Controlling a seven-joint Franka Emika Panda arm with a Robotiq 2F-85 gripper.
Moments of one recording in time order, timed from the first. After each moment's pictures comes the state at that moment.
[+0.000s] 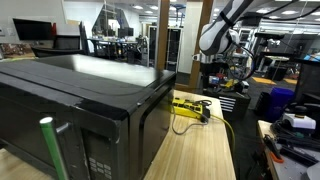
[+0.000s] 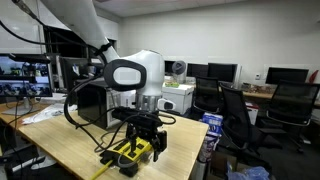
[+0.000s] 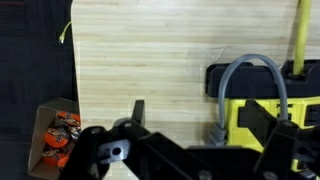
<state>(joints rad) -0.36 0.36 -0.27 -2.20 0.00 2.47 -0.75</state>
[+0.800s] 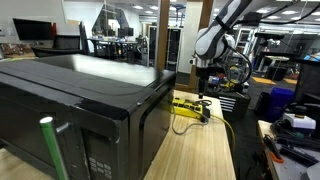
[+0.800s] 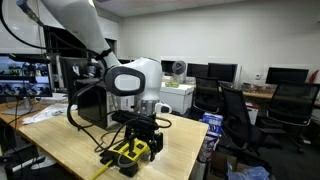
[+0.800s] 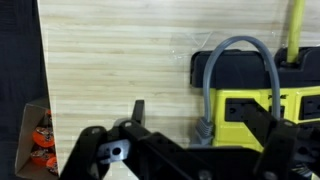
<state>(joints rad) -0.38 0.40 -0.20 -2.19 0.01 2.49 -0.72</state>
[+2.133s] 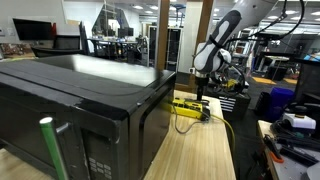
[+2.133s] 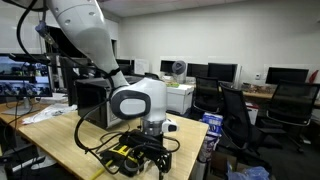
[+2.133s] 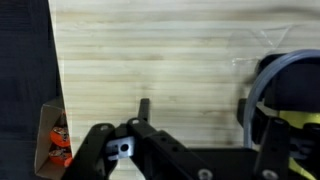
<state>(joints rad) -0.46 0.58 -0.18 -2.11 0.00 2.65 -0.72</state>
